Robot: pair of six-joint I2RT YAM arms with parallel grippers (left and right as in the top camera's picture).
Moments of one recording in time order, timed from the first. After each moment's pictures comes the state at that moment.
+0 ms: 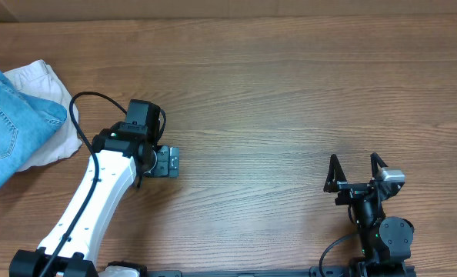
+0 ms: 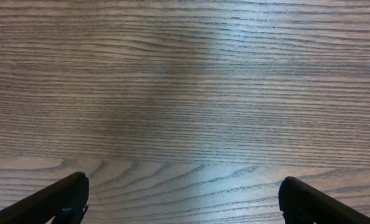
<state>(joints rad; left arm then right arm) -0.18 1.43 0.98 -0.94 -0.10 -0.19 0.05 0.02 0.02 -0.04 -0.04 0.20</state>
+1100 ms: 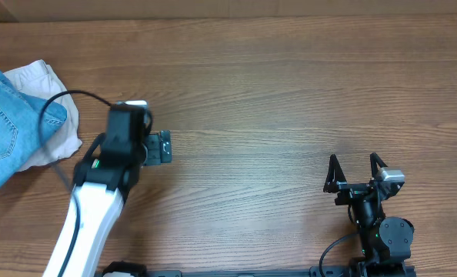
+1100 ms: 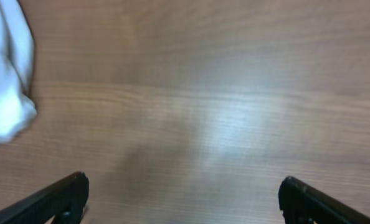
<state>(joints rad) -0.14 1.15 0.89 -0.66 -0.15 -0.16 0.05 0.02 0.02 -0.04 -0.04 0.20</state>
